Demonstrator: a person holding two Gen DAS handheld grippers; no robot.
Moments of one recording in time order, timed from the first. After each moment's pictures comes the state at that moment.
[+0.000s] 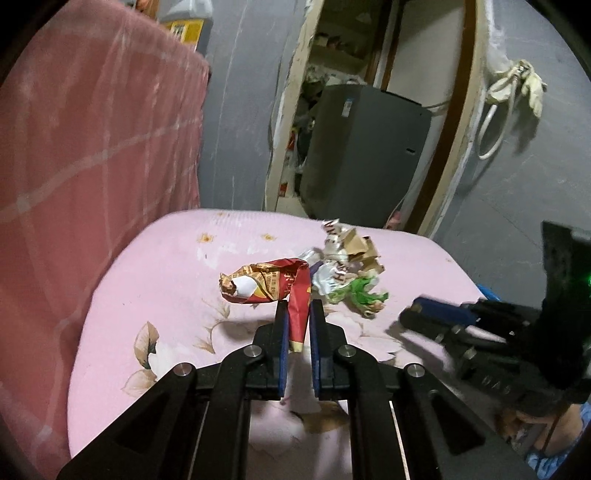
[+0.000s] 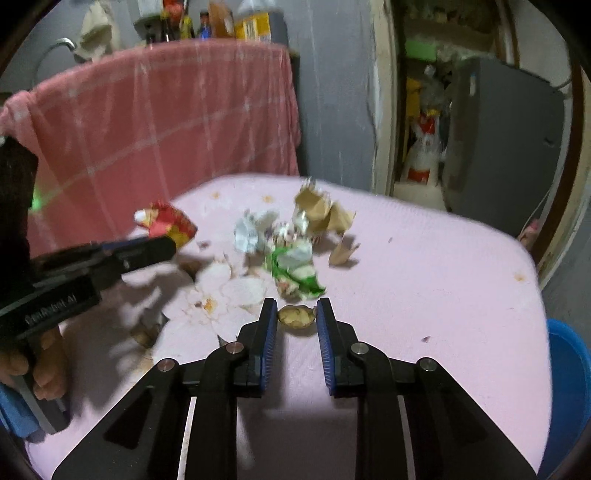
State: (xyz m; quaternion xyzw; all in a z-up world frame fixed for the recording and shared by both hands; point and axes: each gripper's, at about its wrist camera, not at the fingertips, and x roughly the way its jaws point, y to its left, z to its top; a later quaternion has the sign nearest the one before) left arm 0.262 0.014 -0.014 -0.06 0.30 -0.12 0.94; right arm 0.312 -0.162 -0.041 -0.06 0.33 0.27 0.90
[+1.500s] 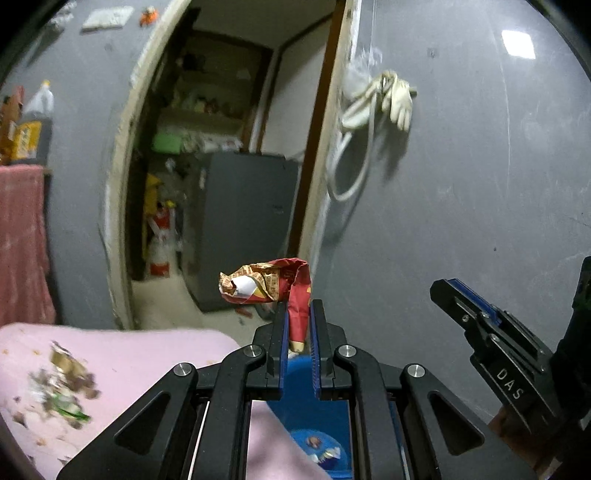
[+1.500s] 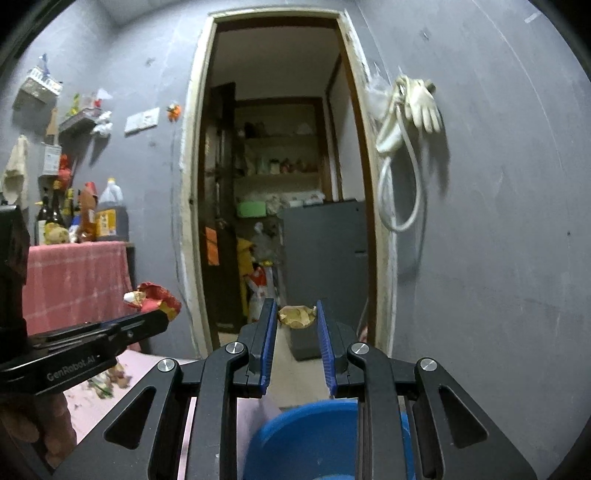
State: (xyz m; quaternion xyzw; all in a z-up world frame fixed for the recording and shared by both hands) left arm 0.262 -0.231 0.073 -0.04 0.17 -0.31 0.93; right arm 0.219 -0.392 0.055 0.02 0.04 0.00 1.00
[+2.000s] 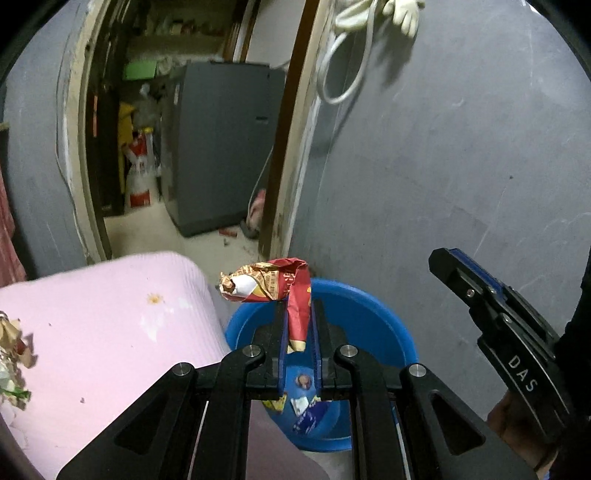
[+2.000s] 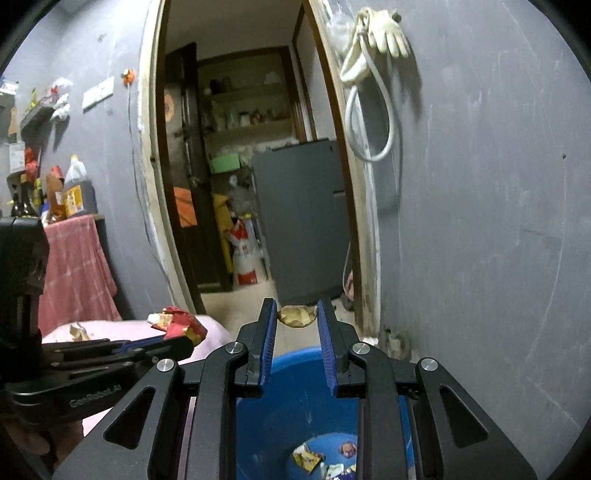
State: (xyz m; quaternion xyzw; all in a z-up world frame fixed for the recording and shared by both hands) left arm 0.308 -0.294 0.006 0.01 0.32 -0.33 0.89; right arm 0.248 -0.436 0.007 0.07 0.14 -0.03 0.99
